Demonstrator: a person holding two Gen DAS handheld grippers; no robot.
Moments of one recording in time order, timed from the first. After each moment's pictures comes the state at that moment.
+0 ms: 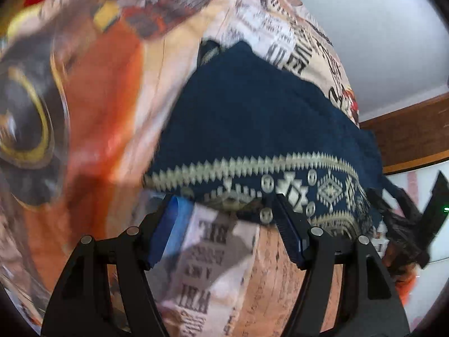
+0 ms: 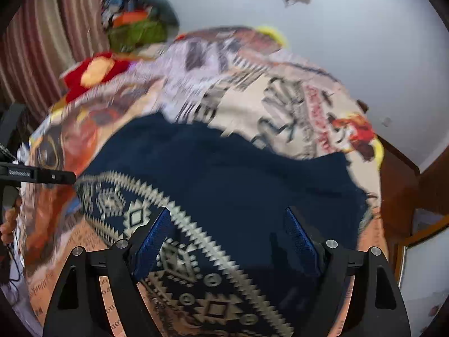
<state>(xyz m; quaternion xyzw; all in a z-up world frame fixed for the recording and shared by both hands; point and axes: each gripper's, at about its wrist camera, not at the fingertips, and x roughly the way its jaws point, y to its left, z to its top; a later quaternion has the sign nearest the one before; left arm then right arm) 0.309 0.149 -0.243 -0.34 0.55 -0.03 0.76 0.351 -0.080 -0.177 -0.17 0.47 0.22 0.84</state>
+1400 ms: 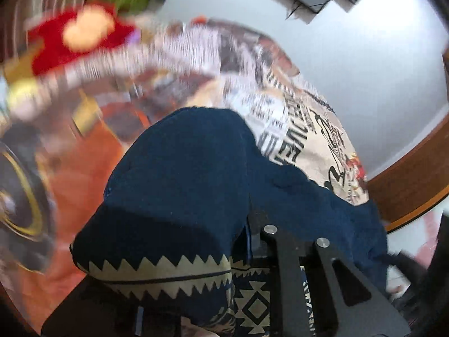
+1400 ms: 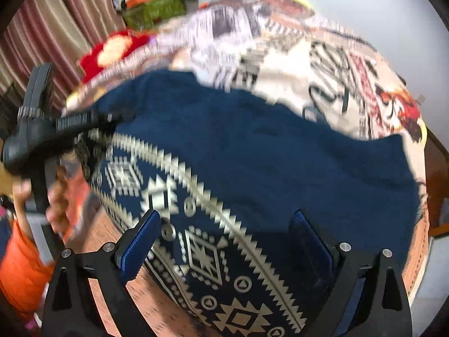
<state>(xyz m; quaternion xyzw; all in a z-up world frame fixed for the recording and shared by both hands) 0.356 0.135 -0.194 -0.27 0.38 0.08 0.88 0.373 -0.058 -0.186 -0.10 0.52 0.27 0.80</state>
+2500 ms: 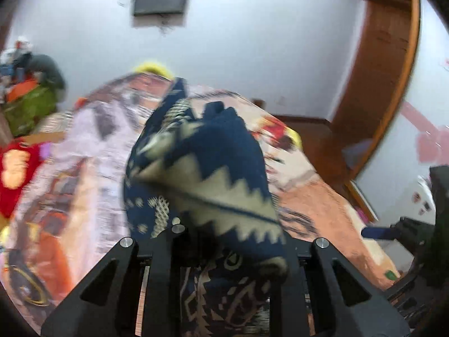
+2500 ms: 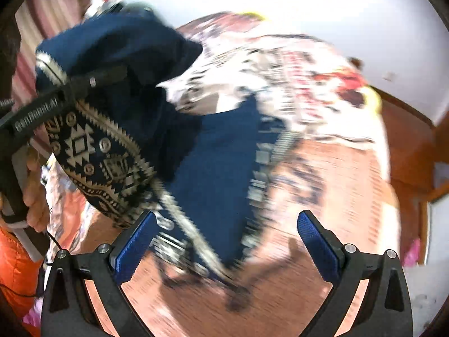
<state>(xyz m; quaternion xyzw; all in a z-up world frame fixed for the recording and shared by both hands) 0.387 -0.074 -0.103 -0.05 0.36 -0.10 0.93 0.331 -0.197 -0.150 -0.04 0.50 0.19 0.84</state>
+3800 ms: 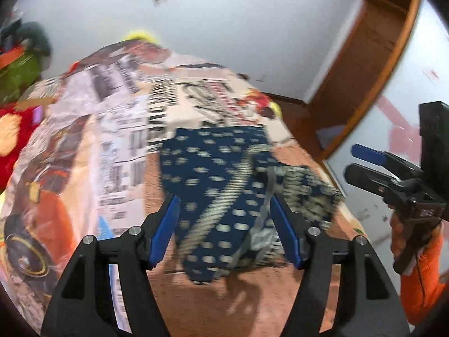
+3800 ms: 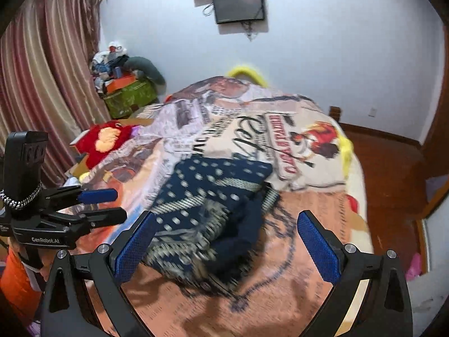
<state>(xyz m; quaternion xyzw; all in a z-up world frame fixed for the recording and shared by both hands) 0.330 0.001 -0.096 -0.09 0.42 -0.13 0.89 0.307 -0.187 -0.075 -0.01 0.39 0.22 0.89</state>
